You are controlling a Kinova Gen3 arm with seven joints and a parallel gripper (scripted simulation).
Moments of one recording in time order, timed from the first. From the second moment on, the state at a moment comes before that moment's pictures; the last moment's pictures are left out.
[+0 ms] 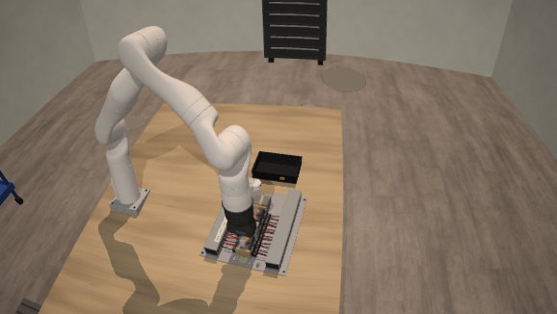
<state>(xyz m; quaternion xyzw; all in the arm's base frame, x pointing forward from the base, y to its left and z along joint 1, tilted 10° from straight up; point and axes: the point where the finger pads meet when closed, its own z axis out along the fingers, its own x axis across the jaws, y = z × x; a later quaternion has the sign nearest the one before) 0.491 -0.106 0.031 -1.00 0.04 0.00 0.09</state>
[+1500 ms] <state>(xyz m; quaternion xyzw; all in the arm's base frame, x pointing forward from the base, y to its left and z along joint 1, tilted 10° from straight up) 0.489 -0.102 0.015 -1.00 0.04 0.01 0.09</state>
